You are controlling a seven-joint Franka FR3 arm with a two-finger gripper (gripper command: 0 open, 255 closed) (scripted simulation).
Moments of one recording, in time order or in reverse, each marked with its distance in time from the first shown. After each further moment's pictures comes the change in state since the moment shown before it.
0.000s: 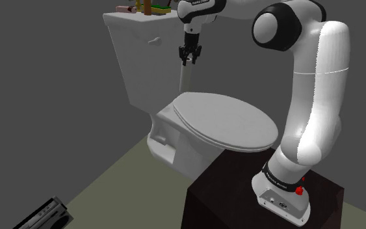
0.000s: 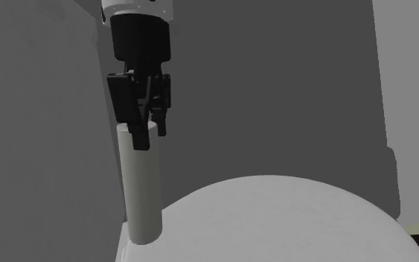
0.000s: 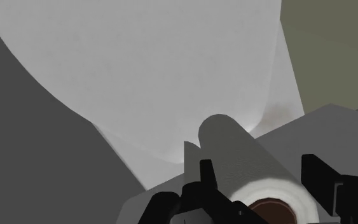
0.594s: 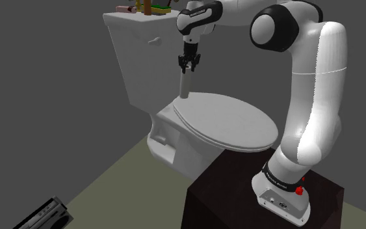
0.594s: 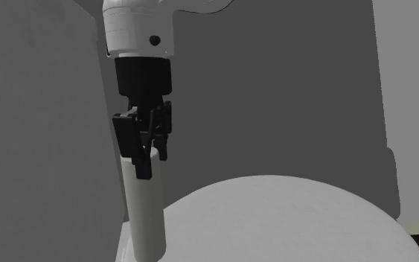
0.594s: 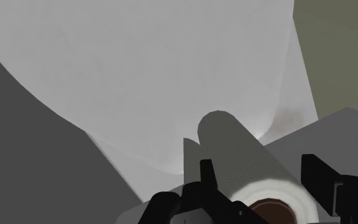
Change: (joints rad) arm 0.002 0.019 0.003 -0.092 0.006 0.110 -0.007
